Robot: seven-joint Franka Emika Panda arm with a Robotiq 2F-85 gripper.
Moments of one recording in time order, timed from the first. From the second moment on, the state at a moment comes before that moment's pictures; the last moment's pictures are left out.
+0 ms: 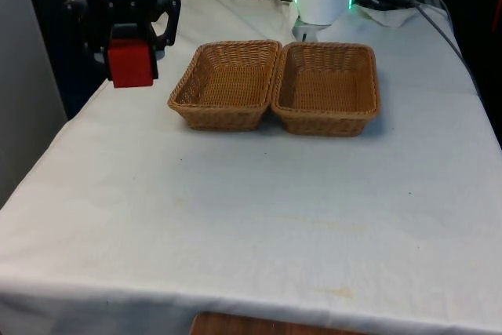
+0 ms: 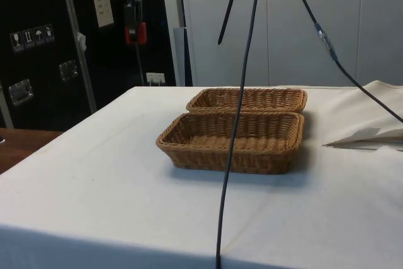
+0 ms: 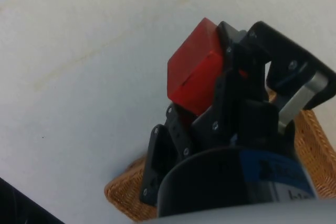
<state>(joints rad) 0.17 0.97 -0.90 -1.03 0.76 1.85 -0.89</state>
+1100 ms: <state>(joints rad) 0.21 0.95 -0.94 -1.07 0.76 1.77 -0.77</state>
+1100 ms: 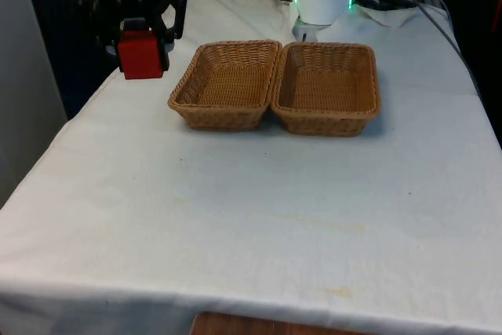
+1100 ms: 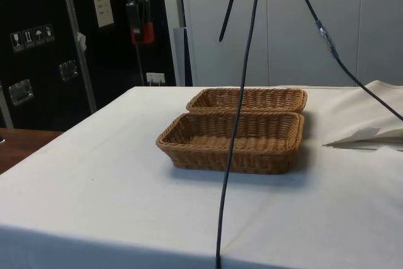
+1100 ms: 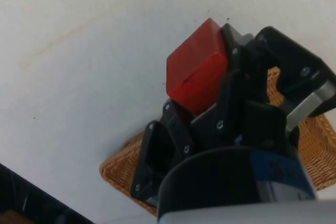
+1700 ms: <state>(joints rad) 0.23 0.93 -0.96 -1.11 0.76 1.74 -0.70</state>
